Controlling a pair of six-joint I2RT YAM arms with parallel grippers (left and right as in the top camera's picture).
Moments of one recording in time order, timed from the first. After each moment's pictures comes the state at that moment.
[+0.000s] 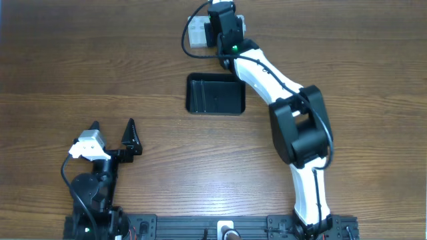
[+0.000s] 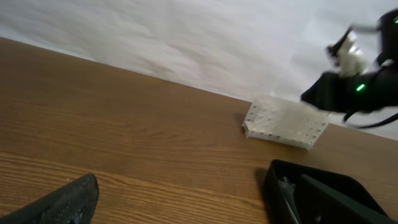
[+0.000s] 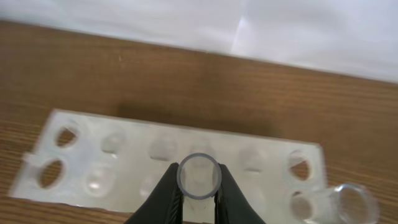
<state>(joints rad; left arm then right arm) 0.02 0.01 0.01 -0.07 0.05 -0.28 0.44 2.23 1.74 -0.10 0.27 0.12</state>
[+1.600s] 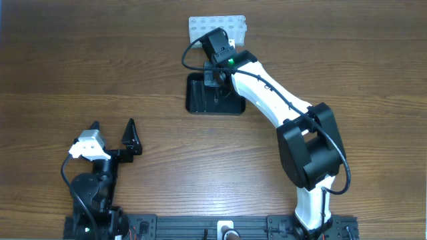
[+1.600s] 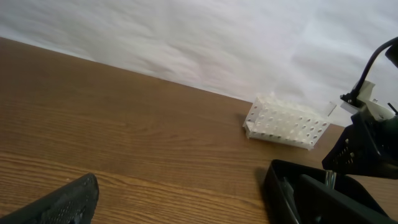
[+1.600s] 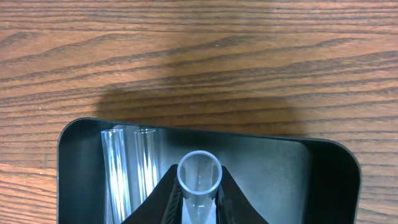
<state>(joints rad) 0.02 0.01 0.01 -0.07 0.05 -0.28 0.53 2.05 1.57 -0.65 0.09 0.49</state>
